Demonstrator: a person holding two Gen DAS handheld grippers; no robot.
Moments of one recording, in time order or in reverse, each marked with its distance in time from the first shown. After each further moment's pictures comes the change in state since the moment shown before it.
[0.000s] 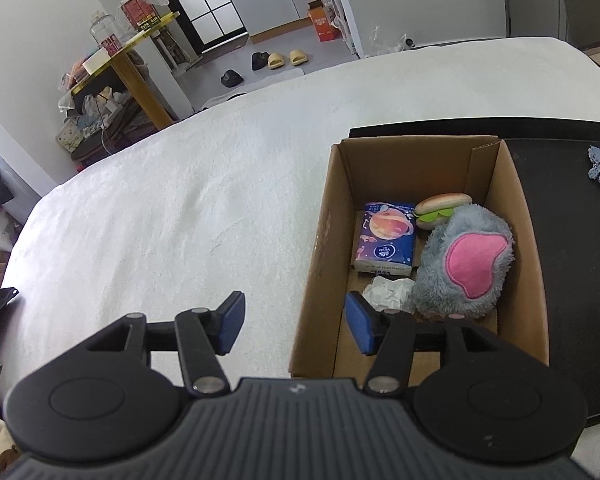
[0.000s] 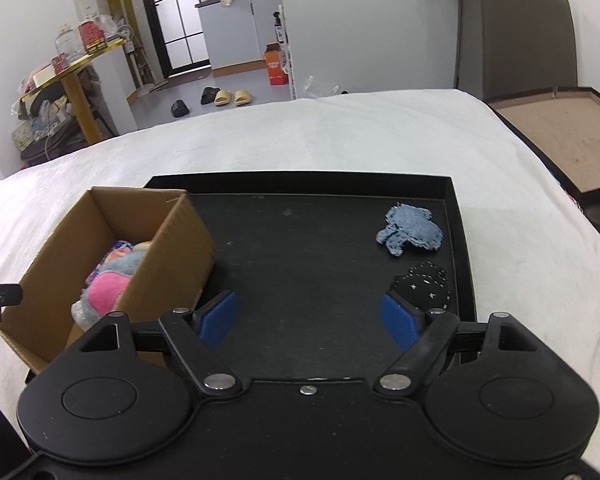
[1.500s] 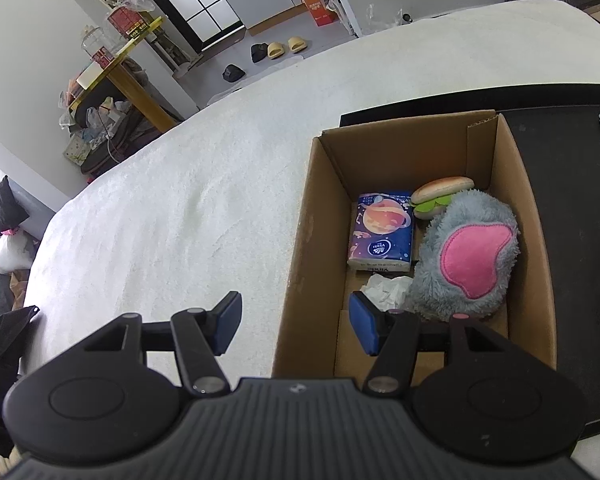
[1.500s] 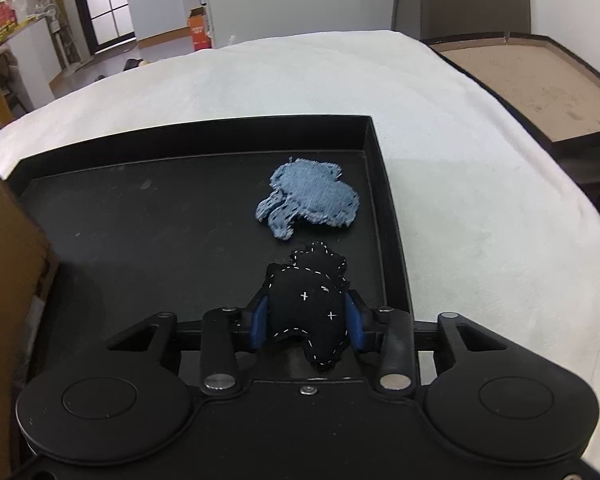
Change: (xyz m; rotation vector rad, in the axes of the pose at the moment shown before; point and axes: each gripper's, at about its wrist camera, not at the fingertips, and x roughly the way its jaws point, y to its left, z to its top) left arm 0.013 -0.028 0.009 0.085 0.041 0.071; right arm 0.084 -0.062 -0.004 0.068 0.108 -0.178
